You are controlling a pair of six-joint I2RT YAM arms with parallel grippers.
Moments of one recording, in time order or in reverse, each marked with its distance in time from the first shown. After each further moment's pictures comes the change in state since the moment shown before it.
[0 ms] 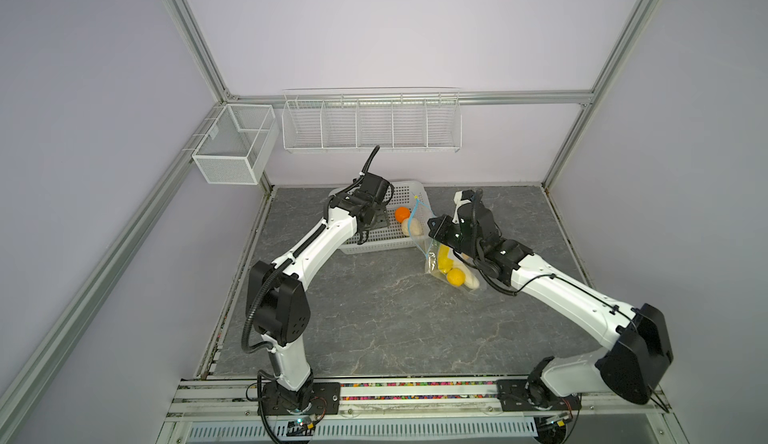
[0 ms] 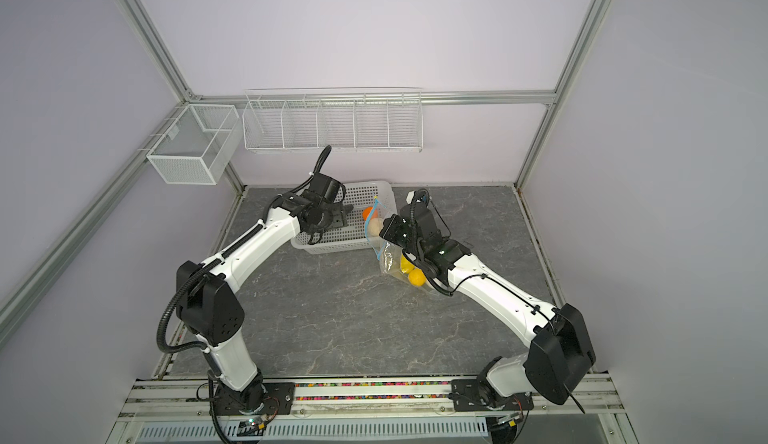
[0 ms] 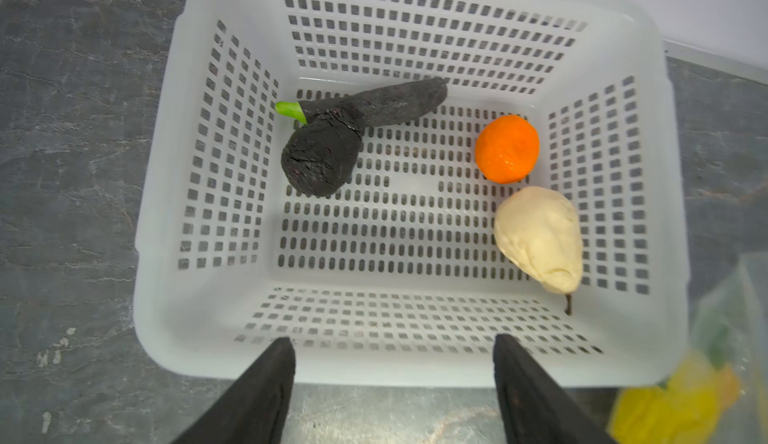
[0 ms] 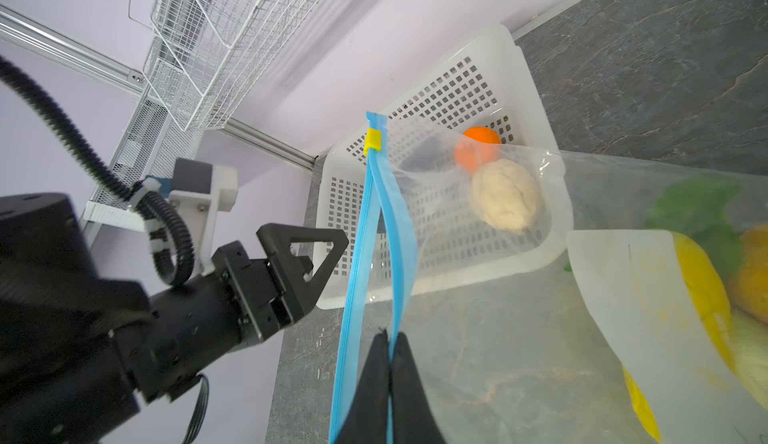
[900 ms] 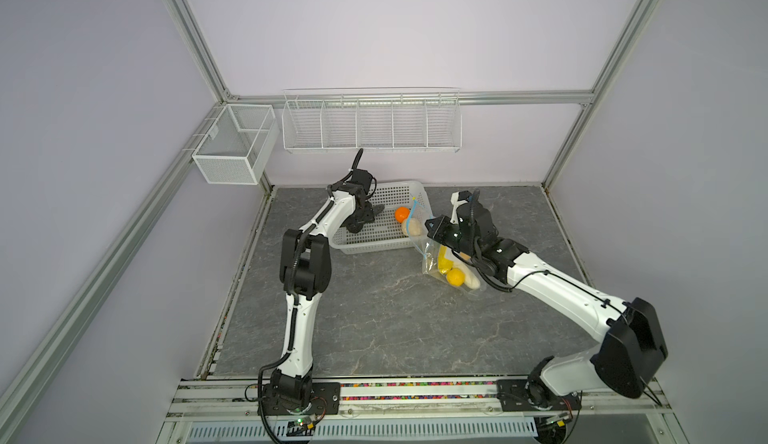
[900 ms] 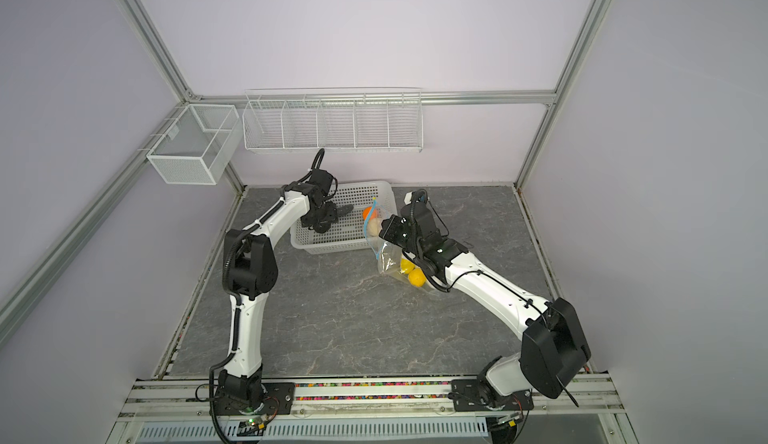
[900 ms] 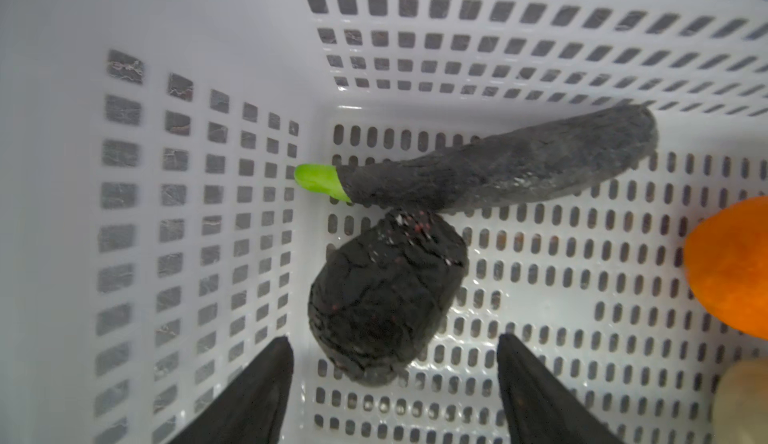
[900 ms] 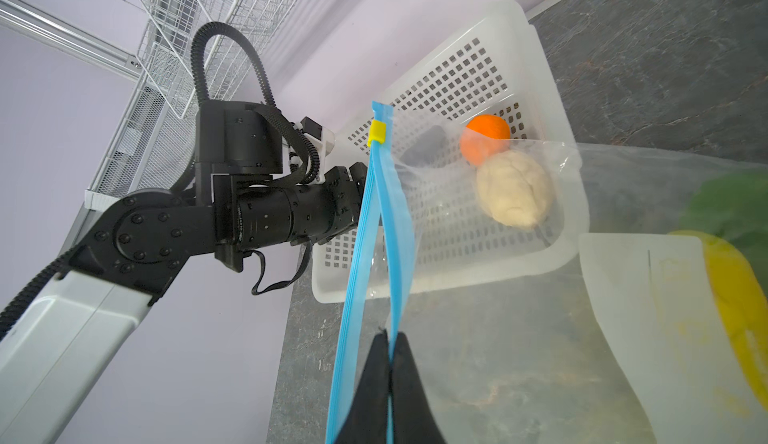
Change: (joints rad) left arm 0.182 0.445 0.338 -0.067 0.069 0.164; right arm -0.025 0.039 -0.016 0.048 -0.074 -0.004
